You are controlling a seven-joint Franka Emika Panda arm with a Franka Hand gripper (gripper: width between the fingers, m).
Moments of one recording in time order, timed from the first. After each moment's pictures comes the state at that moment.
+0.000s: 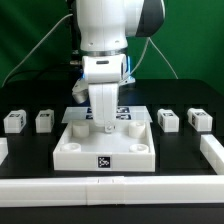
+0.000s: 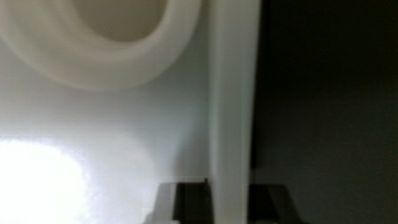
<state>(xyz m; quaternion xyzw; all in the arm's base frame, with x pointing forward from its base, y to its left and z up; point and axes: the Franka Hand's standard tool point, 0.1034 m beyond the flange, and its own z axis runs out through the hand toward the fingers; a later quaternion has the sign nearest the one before) 0.421 -0.014 0.007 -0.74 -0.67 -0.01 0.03</state>
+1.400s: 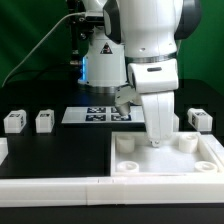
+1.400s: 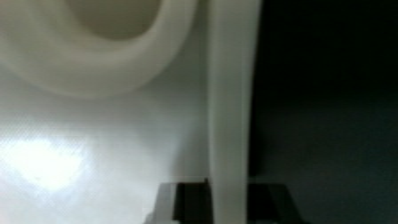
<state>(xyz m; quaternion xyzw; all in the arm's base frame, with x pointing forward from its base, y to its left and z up) 0.495 0.069 0.006 -0.74 -0.67 -0.02 0.04</state>
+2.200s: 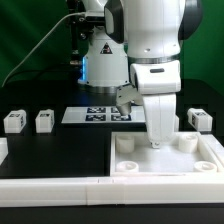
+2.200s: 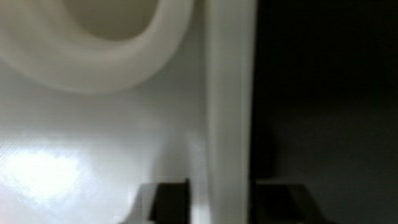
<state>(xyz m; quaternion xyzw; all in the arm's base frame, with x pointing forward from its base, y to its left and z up) 0.493 0.069 0.005 -0.73 -0.68 -0.02 0.03</state>
